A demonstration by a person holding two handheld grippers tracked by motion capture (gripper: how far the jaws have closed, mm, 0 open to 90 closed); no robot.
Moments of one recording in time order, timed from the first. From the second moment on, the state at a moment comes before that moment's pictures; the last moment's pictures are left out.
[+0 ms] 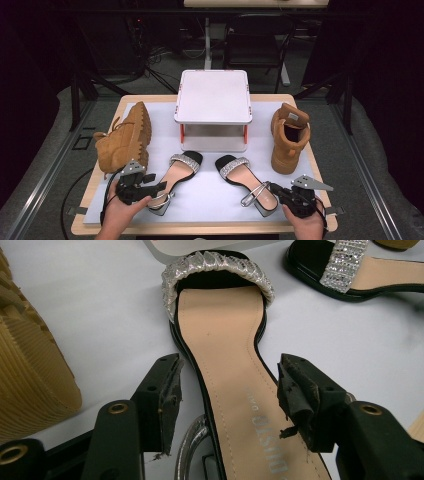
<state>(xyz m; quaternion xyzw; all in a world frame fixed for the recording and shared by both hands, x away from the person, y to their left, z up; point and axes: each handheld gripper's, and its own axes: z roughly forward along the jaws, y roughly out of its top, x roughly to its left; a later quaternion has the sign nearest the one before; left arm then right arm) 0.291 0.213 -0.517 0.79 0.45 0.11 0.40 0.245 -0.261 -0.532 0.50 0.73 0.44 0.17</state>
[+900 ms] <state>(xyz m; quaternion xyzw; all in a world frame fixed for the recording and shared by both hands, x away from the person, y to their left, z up) 0.295 0.201 -0.516 0.81 0.44 0.10 0.38 0.250 -0.260 -0.511 0.49 0.73 0.45 0.16</state>
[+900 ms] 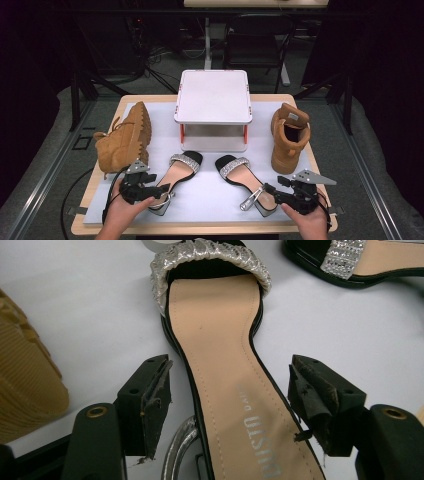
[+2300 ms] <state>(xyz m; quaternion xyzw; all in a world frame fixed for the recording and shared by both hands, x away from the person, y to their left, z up) 0.309 0.177 -0.526 0.83 0.43 0.10 0.33 0.298 -0.187 -0.528 0.45 0.83 0.30 0.14</state>
